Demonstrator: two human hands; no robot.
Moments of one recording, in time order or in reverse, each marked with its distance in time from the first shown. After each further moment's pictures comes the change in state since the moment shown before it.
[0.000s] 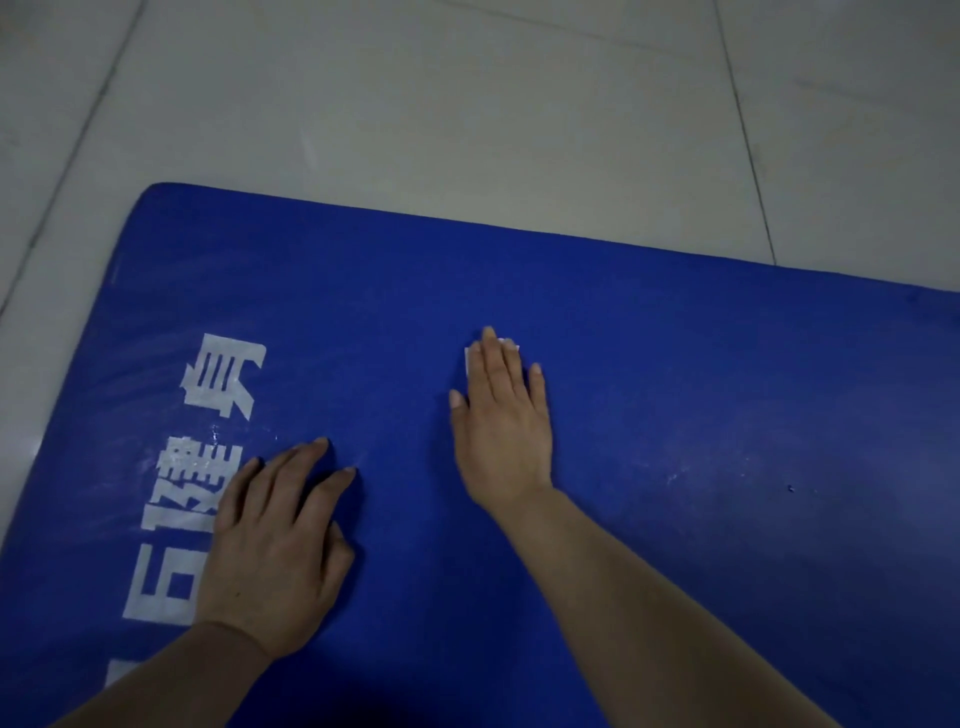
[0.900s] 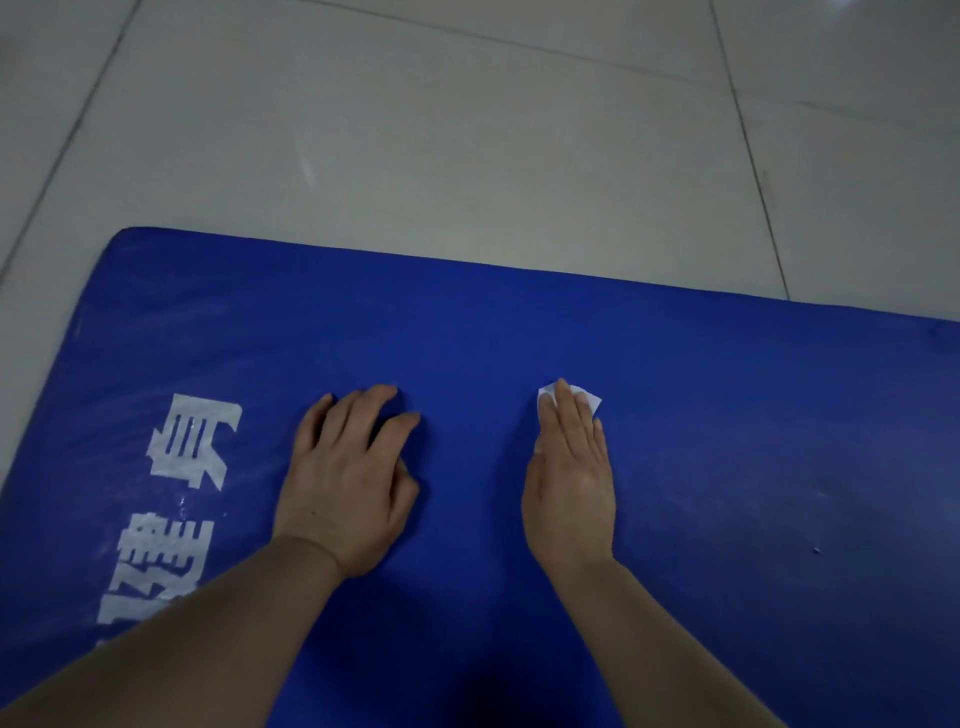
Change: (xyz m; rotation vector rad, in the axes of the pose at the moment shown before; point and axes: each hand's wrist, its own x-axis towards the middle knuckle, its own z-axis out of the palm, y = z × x) left_hand 0.113 0.025 0.009 0.019 -0.021 0.057; right_hand 0.002 0.056 0.014 0.165 0.277 0.100
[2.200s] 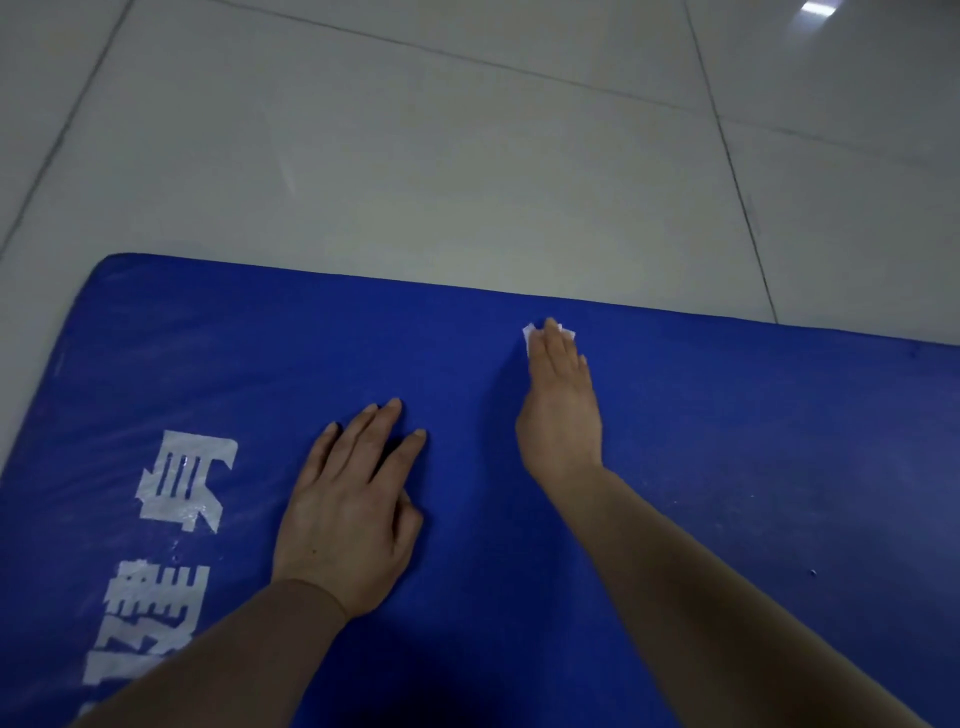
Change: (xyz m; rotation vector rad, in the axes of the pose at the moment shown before) left_hand 0.003 -0.003 0.000 -0.079 -0.020 0.018; right_hand 0.091 -0.019 -0.012 -0.053 -0.271 0.032
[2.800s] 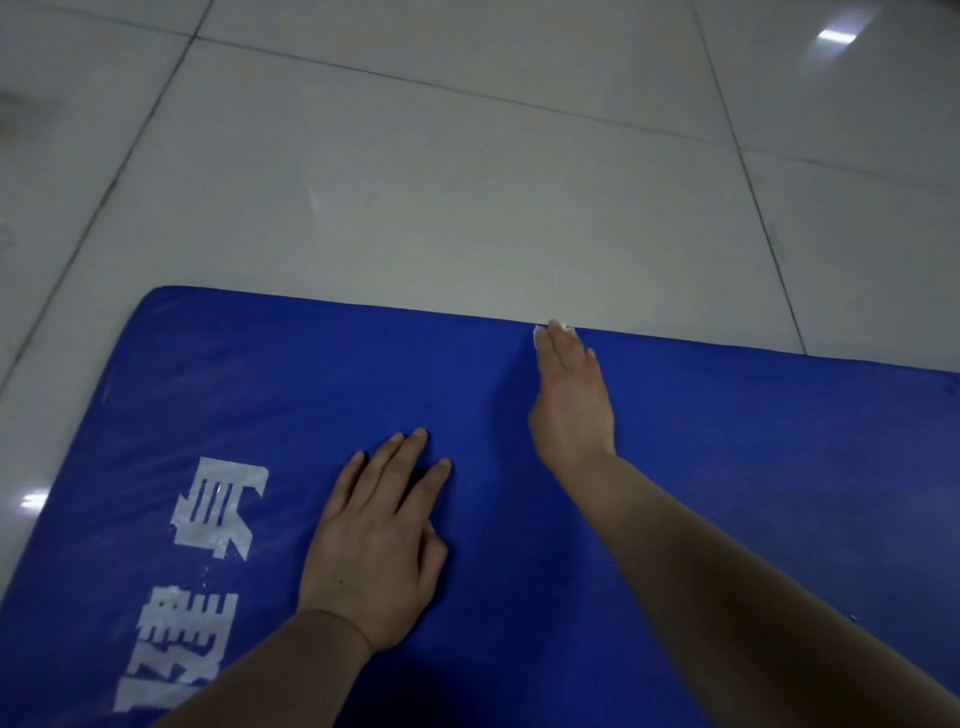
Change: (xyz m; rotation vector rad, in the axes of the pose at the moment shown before) left_hand 0.001 -0.001 -0.001 -0.008 -0.025 -0.003; right_hand 0.033 -0.011 -0.006 -0.126 -0.020 -0.057
